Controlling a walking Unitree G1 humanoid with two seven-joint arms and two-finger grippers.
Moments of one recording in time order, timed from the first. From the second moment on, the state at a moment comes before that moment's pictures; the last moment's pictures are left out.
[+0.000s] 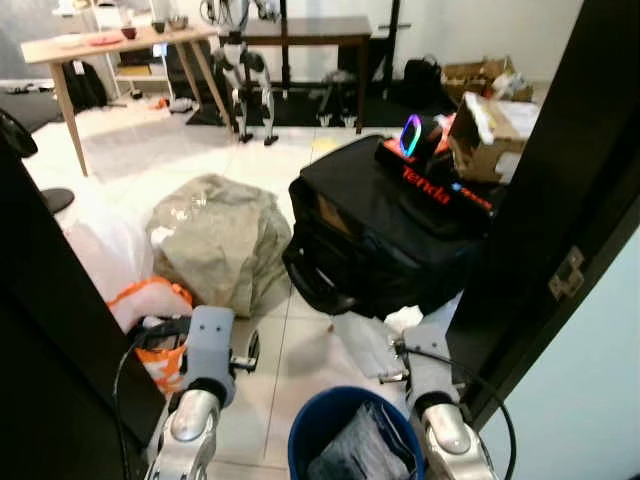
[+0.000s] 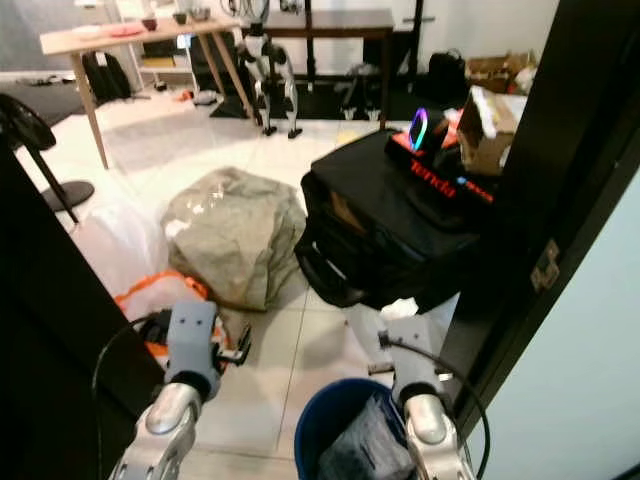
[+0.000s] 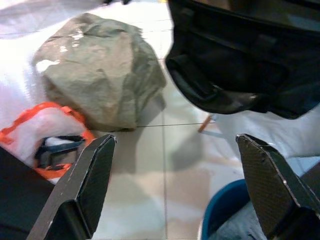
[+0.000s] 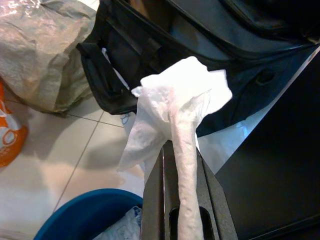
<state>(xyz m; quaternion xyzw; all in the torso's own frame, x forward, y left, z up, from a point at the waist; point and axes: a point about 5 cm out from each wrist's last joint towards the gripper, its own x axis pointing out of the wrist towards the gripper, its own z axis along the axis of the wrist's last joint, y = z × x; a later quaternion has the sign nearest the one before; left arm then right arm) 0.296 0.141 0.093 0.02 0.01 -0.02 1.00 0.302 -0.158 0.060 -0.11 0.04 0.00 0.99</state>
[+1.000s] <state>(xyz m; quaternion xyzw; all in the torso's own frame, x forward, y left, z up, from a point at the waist) 0.296 0.136 0.087 0.04 0.02 -0.03 1.00 0.301 -0.161 0.059 -0.12 0.04 0.00 0.99</state>
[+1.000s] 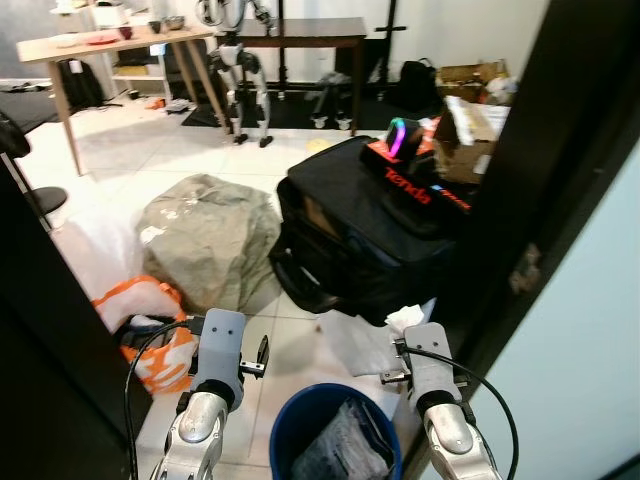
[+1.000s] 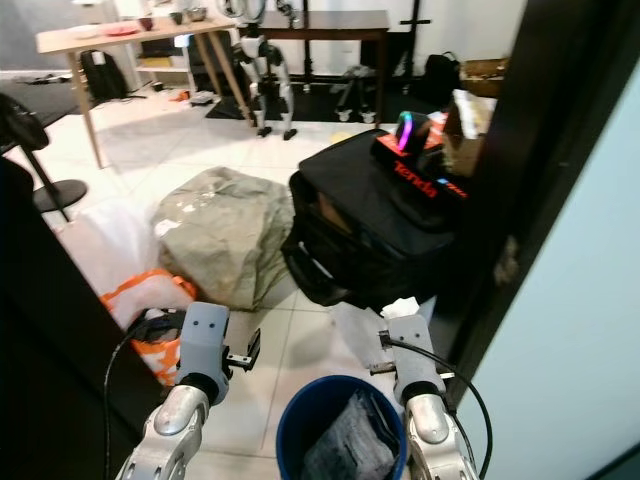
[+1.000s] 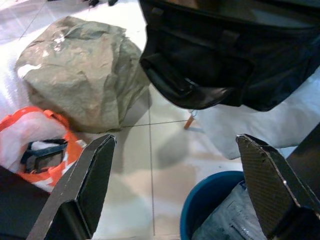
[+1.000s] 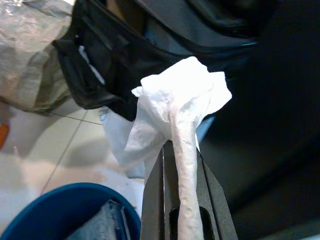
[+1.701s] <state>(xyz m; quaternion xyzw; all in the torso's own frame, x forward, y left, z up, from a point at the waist) 0.295 0.136 0.086 0.04 0.02 -0.03 1.00 0.300 -0.158 0.058 -0.12 0.04 0.01 0.99</state>
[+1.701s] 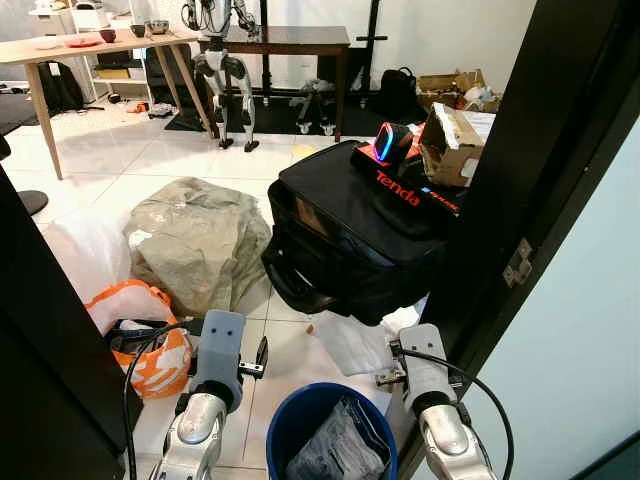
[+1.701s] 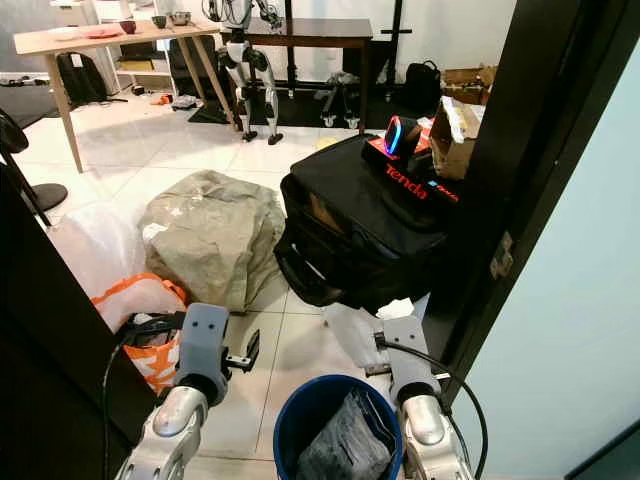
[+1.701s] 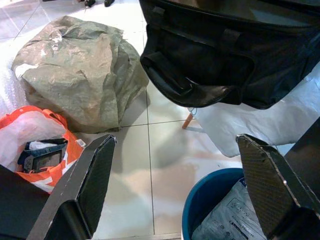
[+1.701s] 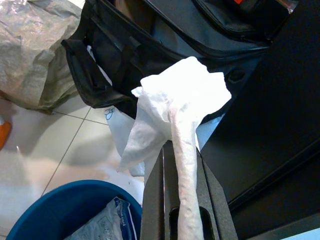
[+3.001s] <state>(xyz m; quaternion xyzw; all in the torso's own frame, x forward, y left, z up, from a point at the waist) 0.295 0.133 0.082 0.05 0.03 -0.03 1.00 0.297 -0.160 0.050 -0.12 0.07 0.01 0.99</state>
